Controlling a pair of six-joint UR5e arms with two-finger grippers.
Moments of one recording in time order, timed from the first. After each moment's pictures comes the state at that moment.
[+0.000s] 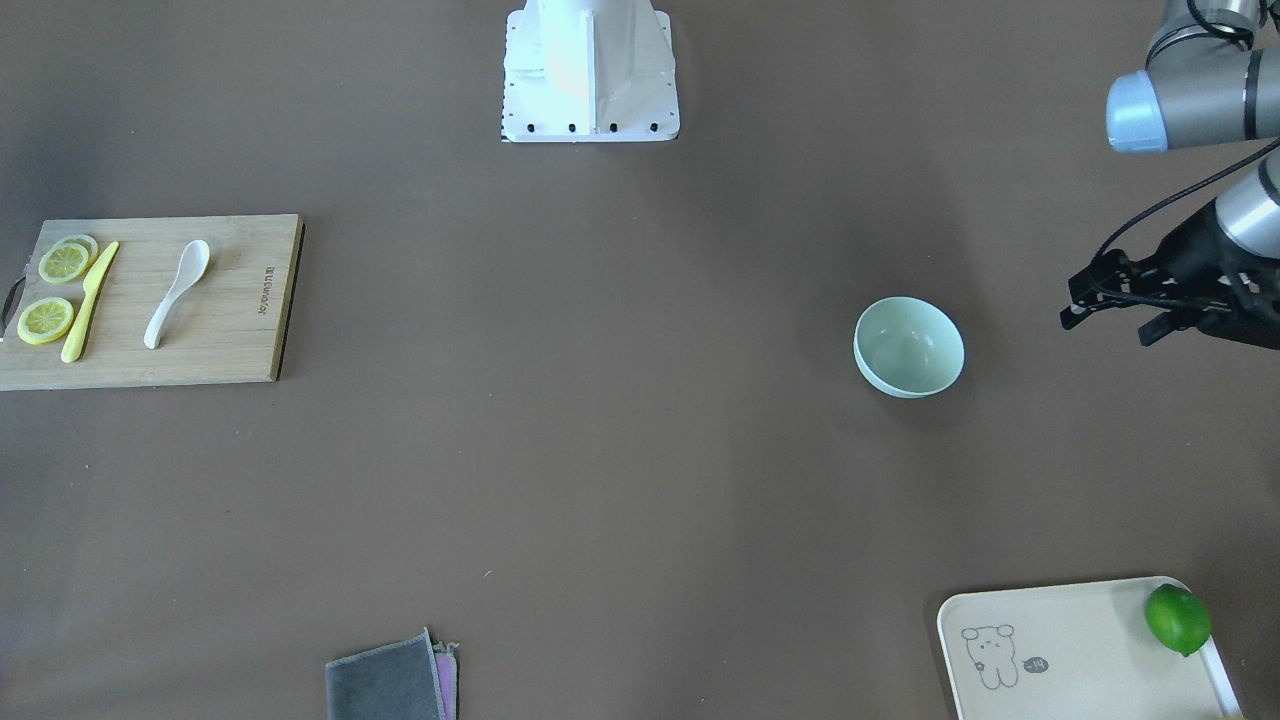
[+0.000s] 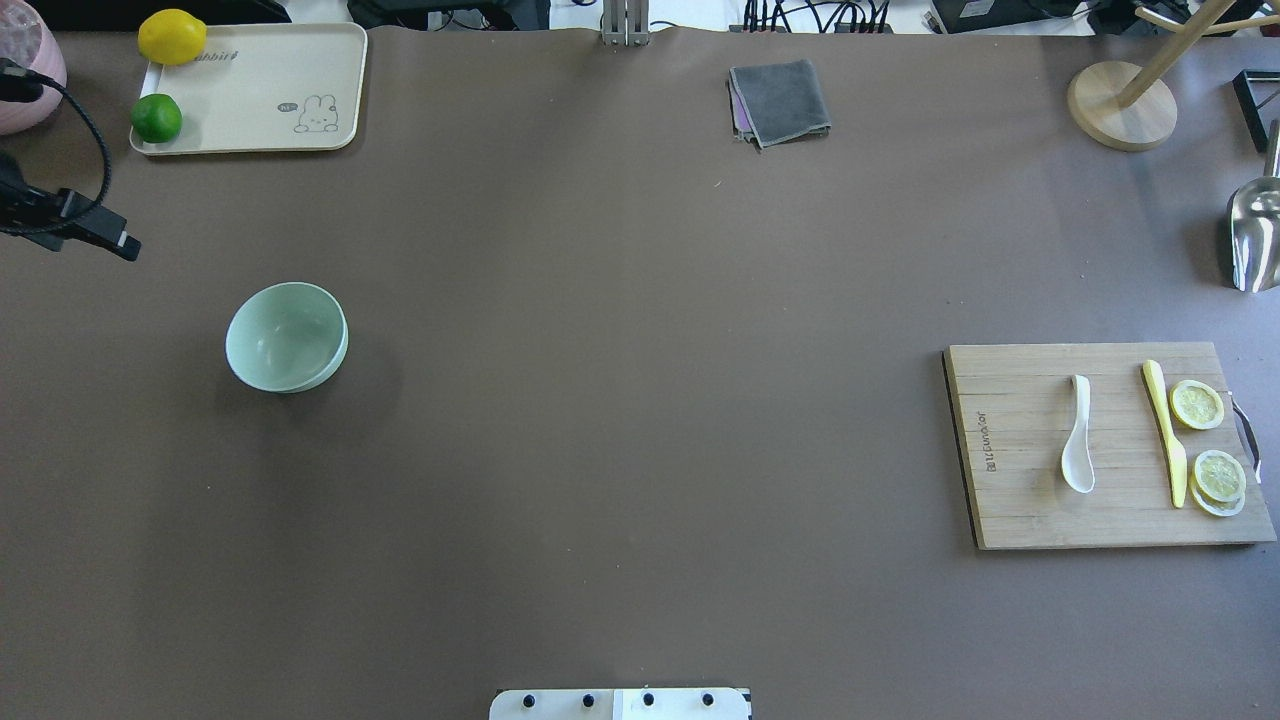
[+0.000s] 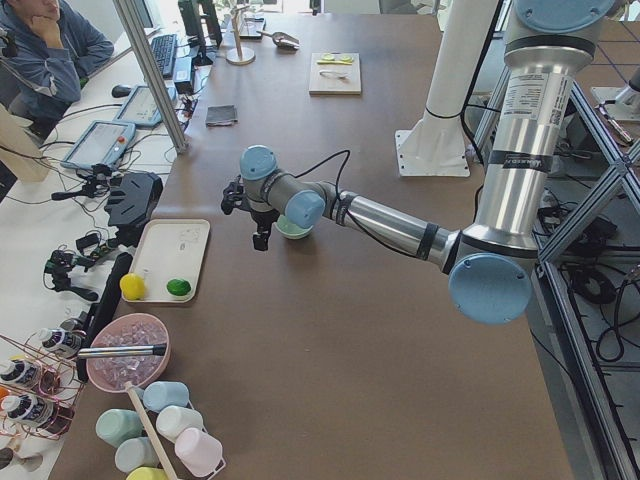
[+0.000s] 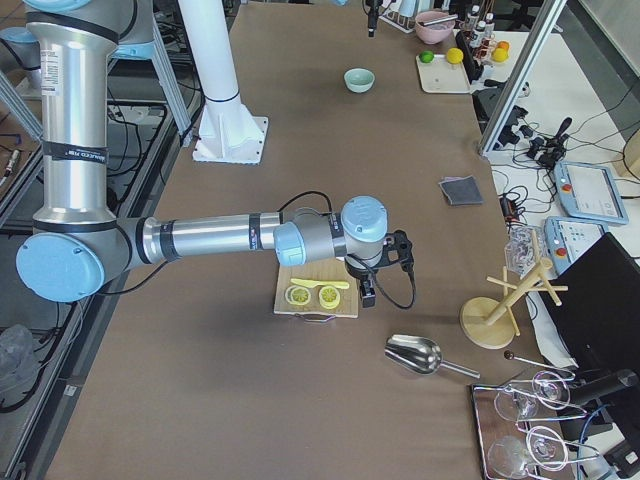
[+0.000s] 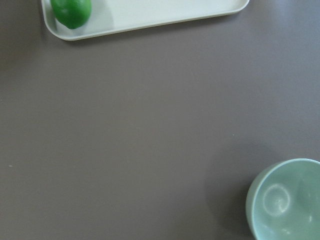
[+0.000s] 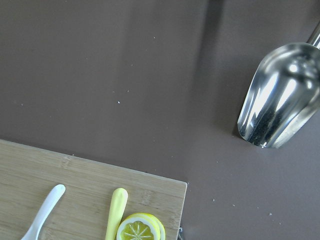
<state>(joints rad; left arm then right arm) -1.13 -1.73 -1.73 -1.86 -2.32 -0.53 1.46 -1.64 1.75 -1.39 2.44 0.09</state>
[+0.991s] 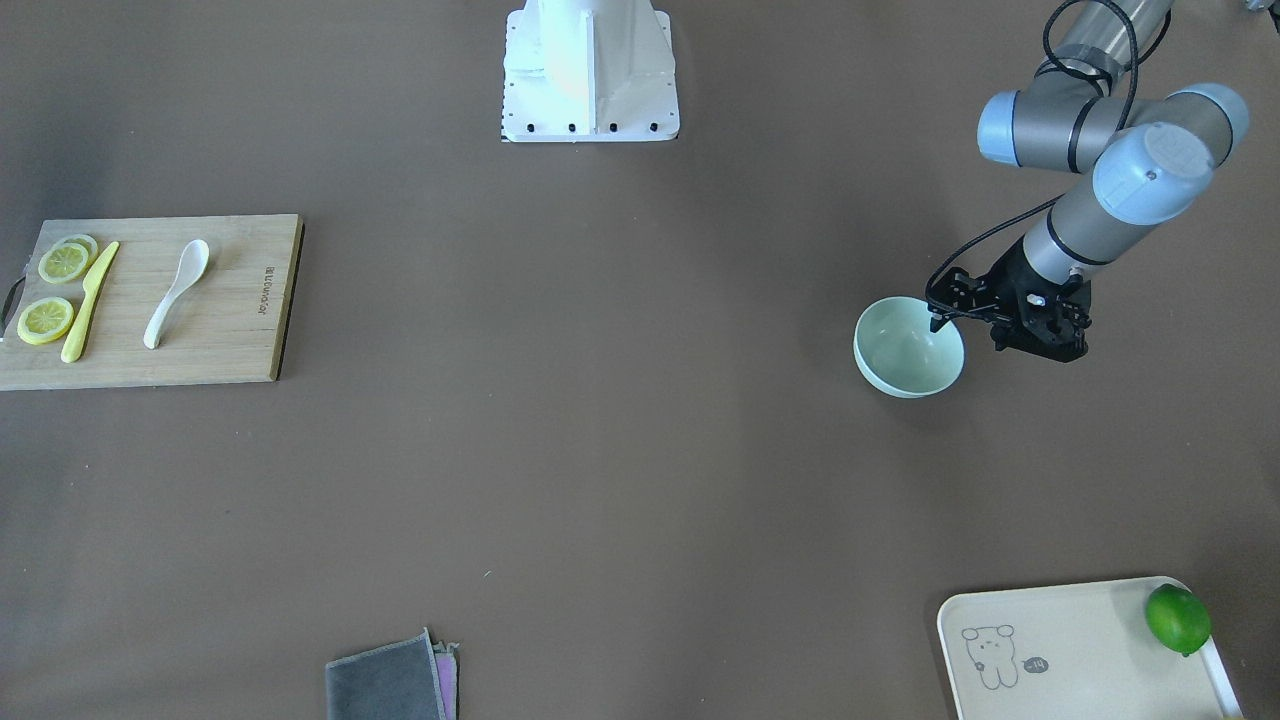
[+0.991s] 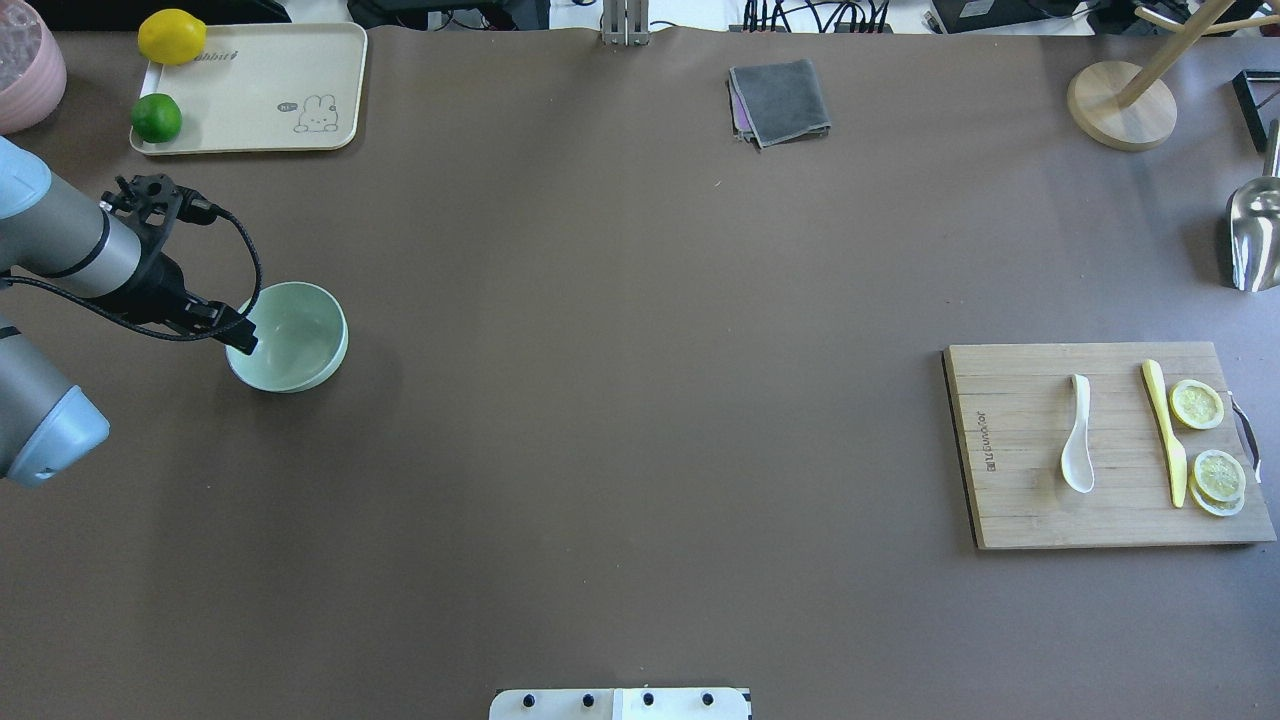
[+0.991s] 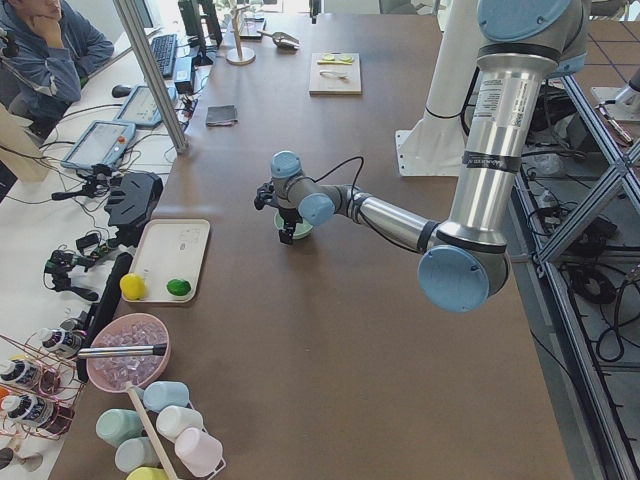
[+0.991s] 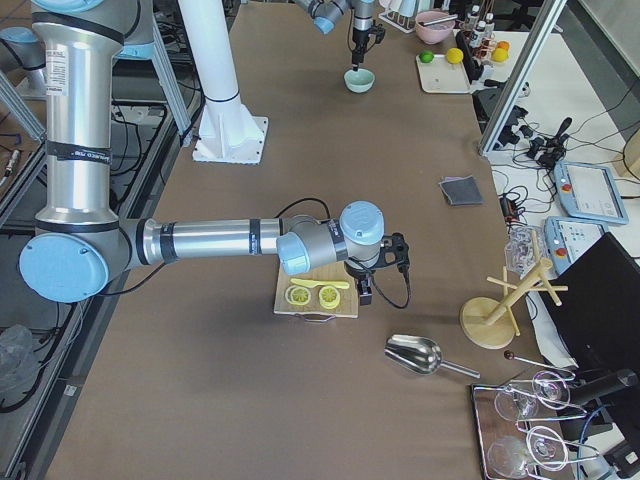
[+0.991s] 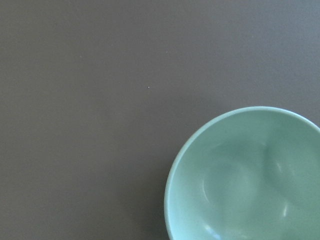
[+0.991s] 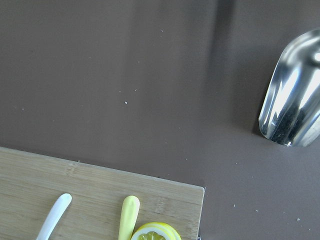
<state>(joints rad) -0.90 -1.74 -1.66 -1.94 -2.20 -0.58 1.41 -1.65 1.71 -1.31 2.44 0.18</state>
